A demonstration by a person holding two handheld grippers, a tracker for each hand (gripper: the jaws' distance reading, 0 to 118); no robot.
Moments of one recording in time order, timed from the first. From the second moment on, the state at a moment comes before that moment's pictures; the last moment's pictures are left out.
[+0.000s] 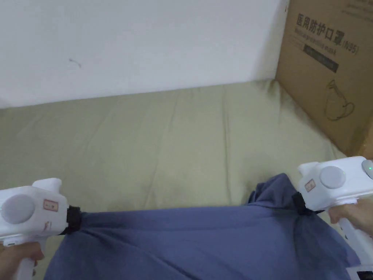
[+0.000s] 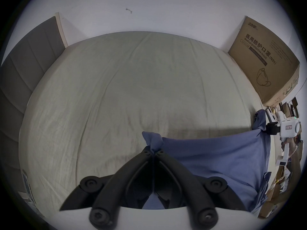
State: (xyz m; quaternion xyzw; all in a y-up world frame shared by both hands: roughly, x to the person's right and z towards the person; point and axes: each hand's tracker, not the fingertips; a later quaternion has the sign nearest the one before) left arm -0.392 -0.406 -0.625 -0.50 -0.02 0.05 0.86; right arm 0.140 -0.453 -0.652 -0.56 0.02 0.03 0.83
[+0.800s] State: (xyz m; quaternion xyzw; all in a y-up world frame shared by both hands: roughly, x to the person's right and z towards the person) left arm -0.385 -0.109 -0.621 -0.28 -0.01 0.06 0.96; right arm 0.163 -0.097 -0.643 -0.33 0.02 -0.04 0.94
